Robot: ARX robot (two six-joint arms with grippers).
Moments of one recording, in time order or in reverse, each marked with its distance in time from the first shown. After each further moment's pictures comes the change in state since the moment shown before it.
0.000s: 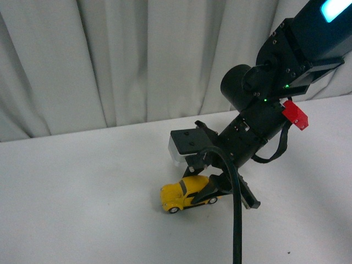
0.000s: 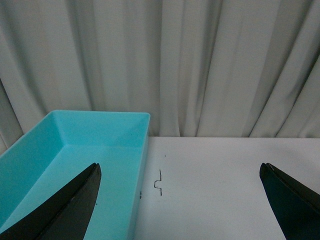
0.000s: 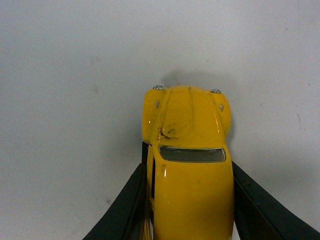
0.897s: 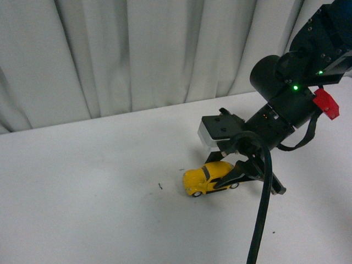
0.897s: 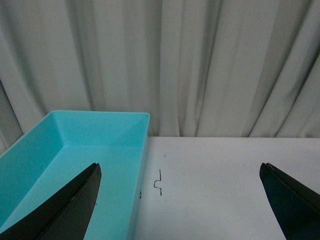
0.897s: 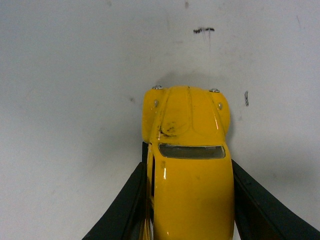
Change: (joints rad) left arm 0.000 0.000 0.000 0.000 0.000 0.000; right arm -0.176 -0.041 -0.124 0.014 -0.003 -0.097
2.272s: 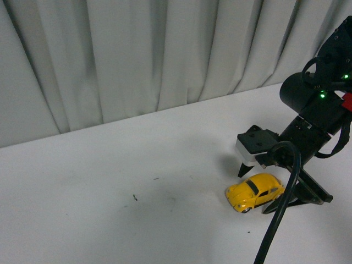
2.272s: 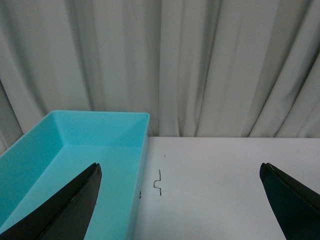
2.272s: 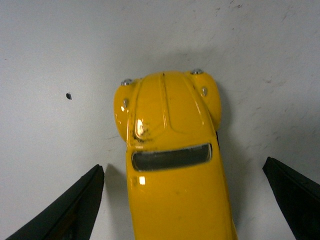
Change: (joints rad) left arm 0.000 0.000 0.000 0.000 0.000 0.000; right arm -0.246 -0.054 -0.101 -0.122 0.142 -0.111
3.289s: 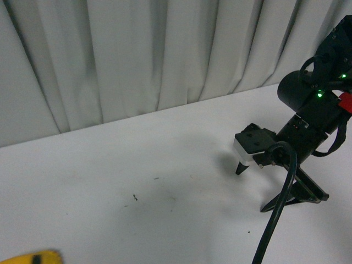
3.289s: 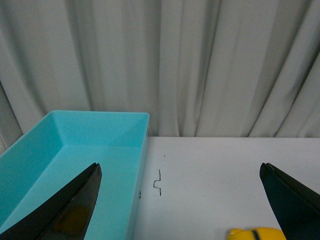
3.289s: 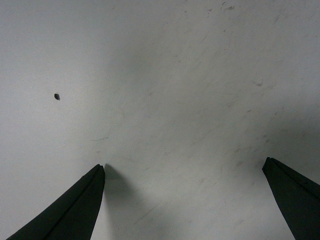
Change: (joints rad) left arm 0.000 0.000 0.000 0.000 0.000 0.000; right arm 0.010 0.002 0.007 0.014 0.008 -0.001
